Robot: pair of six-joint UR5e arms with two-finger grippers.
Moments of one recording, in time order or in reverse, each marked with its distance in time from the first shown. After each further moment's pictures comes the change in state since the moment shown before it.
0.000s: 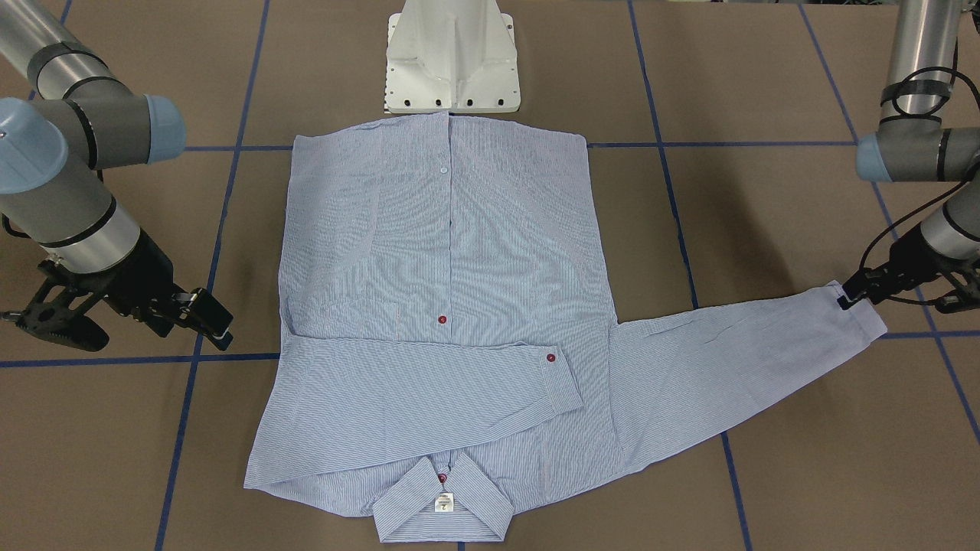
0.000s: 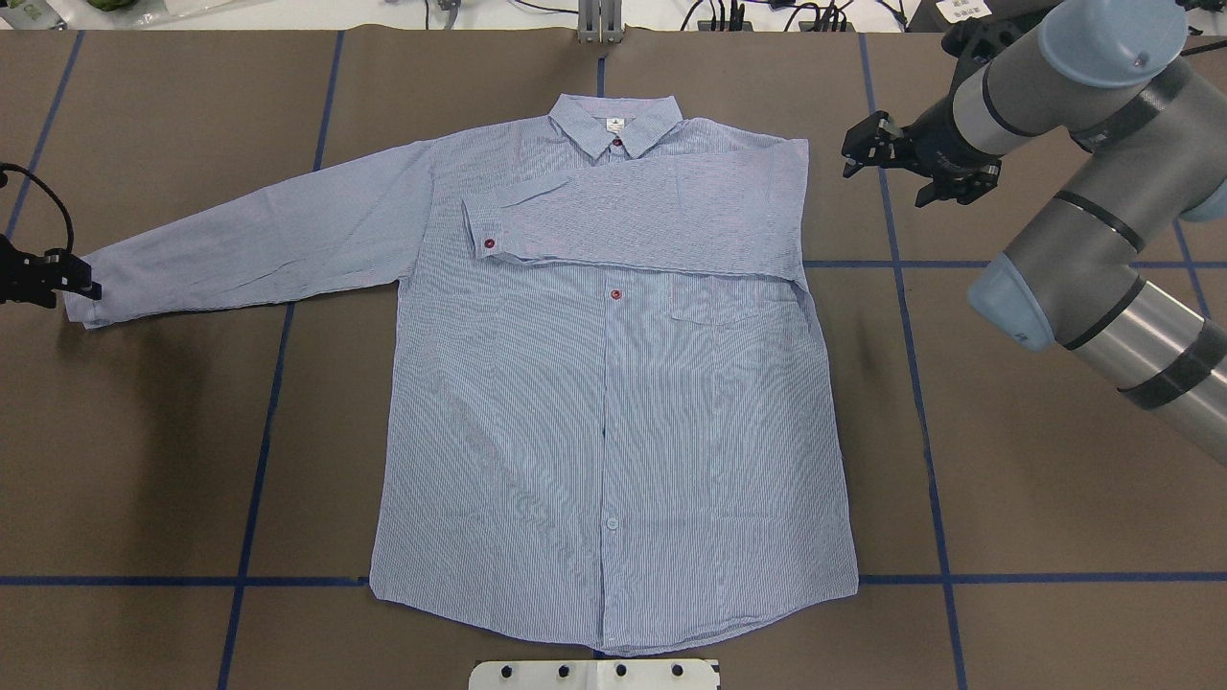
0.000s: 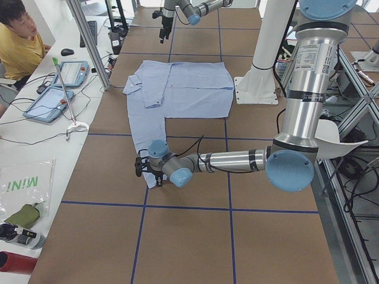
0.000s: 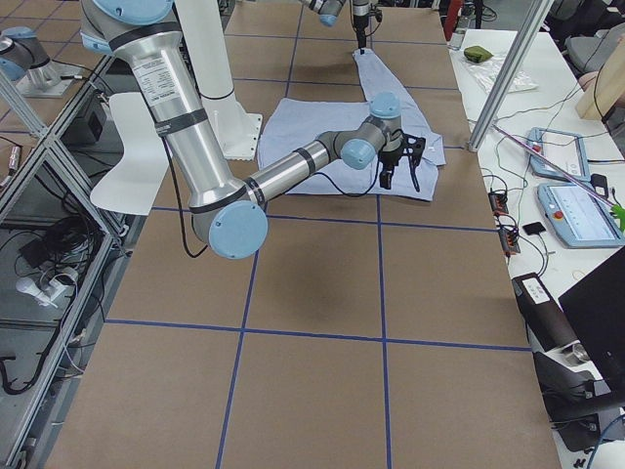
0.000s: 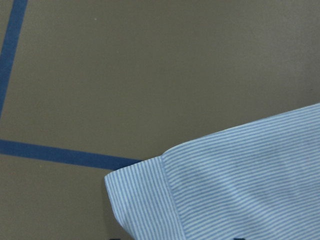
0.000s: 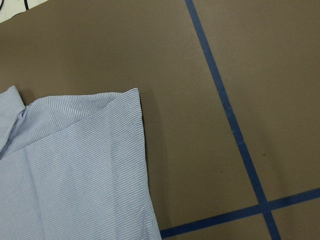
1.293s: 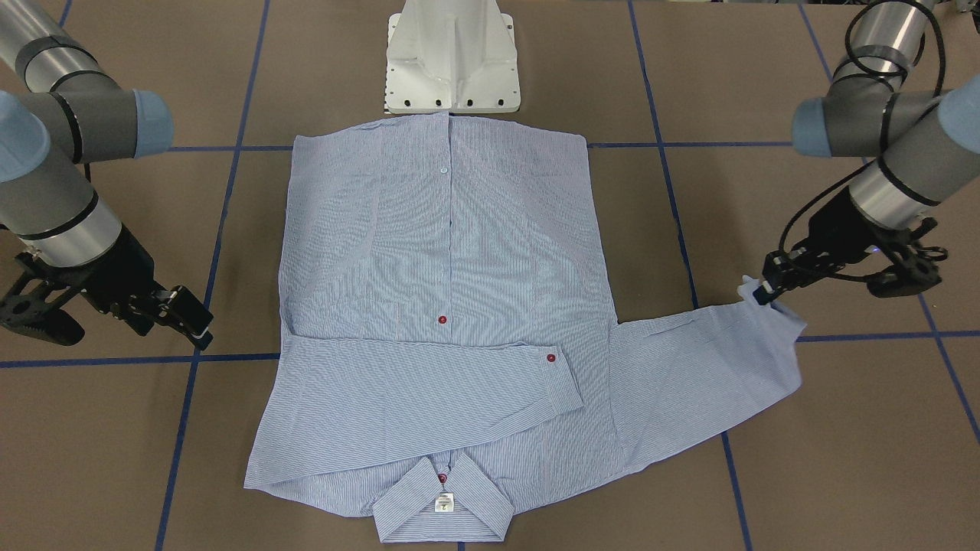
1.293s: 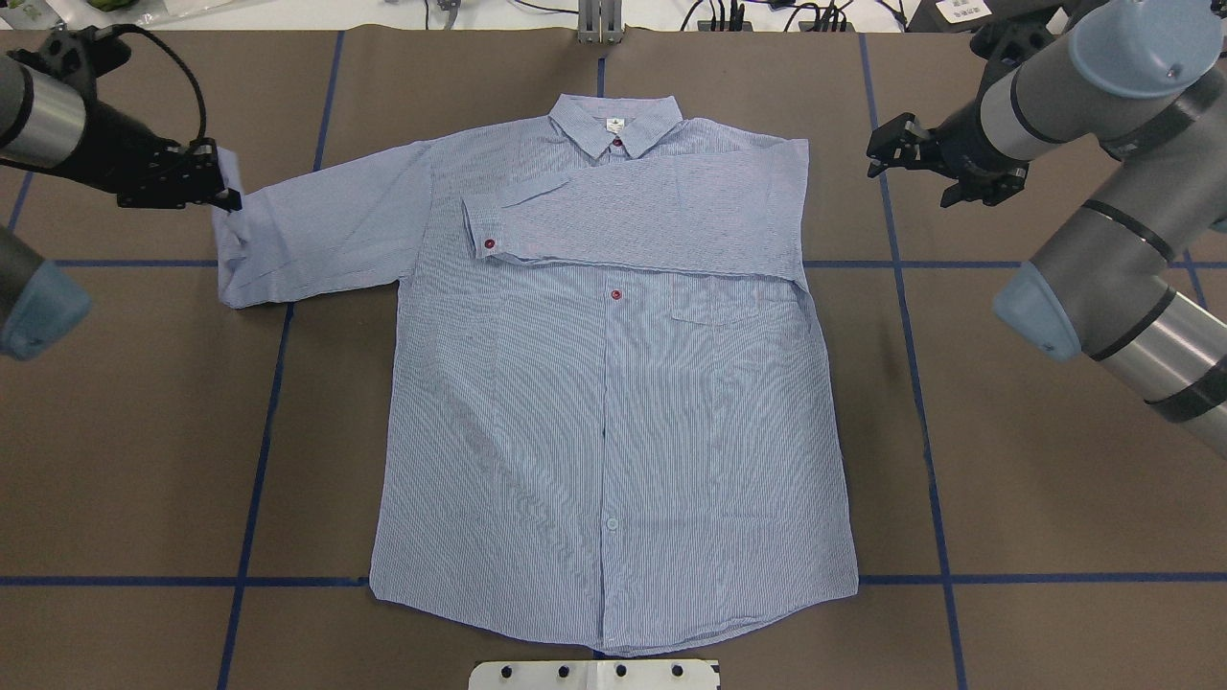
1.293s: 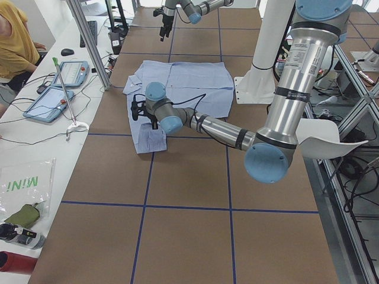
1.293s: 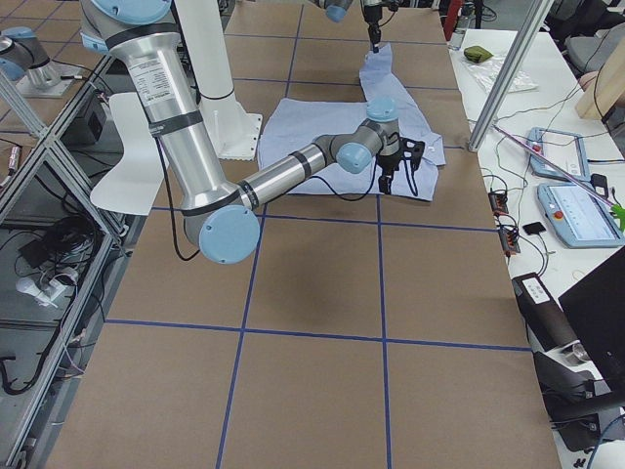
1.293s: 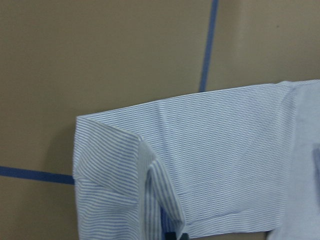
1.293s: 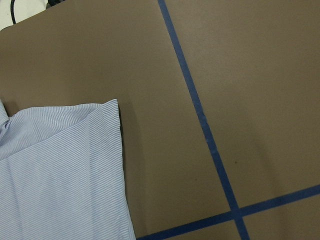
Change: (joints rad) left arm 0.100 -0.226 -0.350 0.194 -0.010 -0.386; right arm 0.016 -0.064 0.050 0.001 -0.029 -0.006
